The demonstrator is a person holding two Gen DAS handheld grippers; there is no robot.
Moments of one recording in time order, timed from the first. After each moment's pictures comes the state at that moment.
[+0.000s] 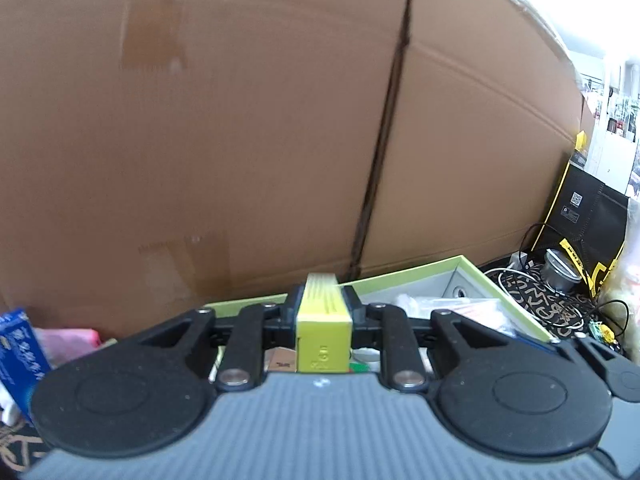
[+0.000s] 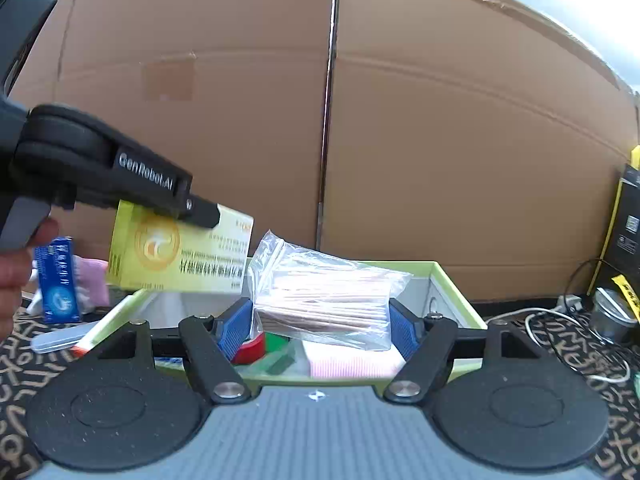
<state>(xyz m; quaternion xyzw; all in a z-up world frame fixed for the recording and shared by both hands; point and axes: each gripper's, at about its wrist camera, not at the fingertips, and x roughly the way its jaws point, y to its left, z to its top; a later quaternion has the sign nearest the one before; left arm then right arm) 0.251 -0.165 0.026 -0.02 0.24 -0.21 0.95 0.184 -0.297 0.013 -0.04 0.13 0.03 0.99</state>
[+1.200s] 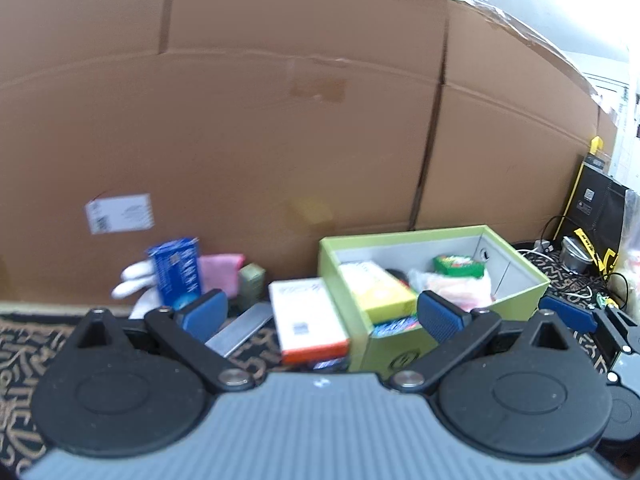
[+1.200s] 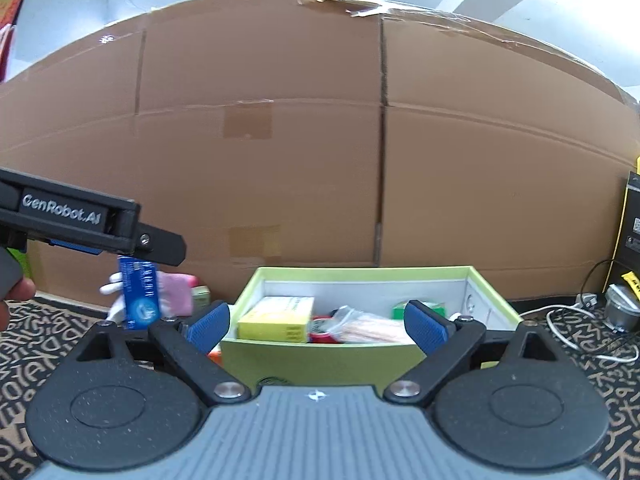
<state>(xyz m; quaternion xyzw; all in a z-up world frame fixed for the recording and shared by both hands) 0.102 -0.055 0.048 -0.02 0.23 -0.12 0.96 0.085 -0.259 0.031 -0.01 0.10 0.08 0.99</state>
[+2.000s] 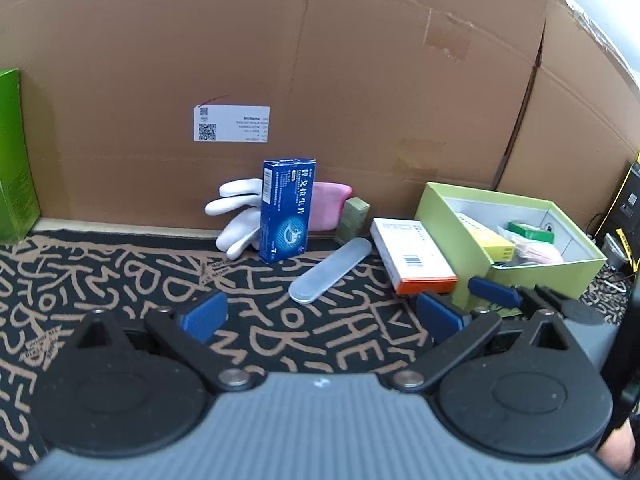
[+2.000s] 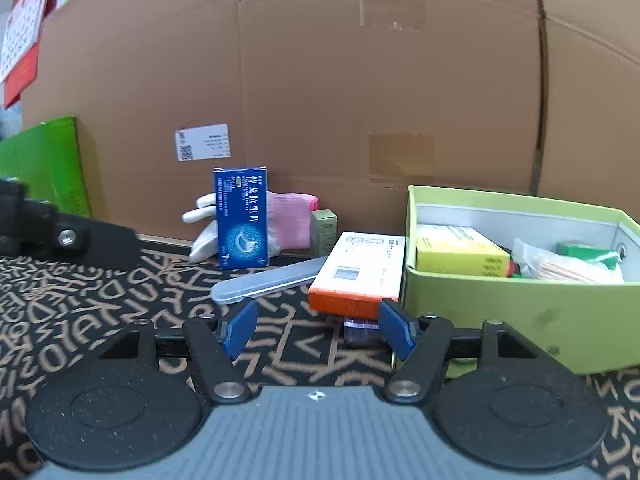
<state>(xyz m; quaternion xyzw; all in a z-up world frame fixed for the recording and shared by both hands) 0.102 0.041 -0.013 -0.07 0.29 -0.07 0.95 0.152 -0.154 -0.020 -0.03 0.19 0.17 0.97</state>
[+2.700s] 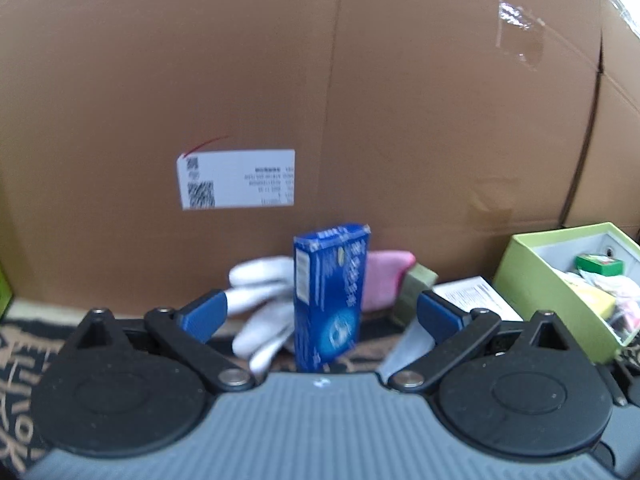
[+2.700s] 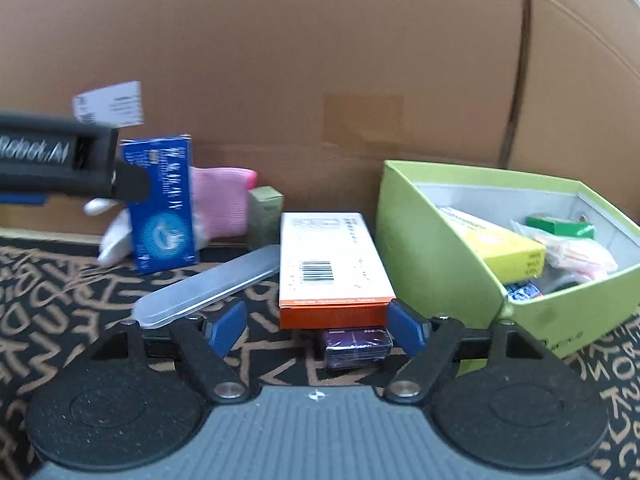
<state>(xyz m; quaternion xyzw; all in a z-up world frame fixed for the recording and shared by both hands) 0.220 0.048 -0.037 -0.03 0.23 -0.06 0.97 0.205 -0.103 -0.036 -0.05 0.25 0.01 0.97</state>
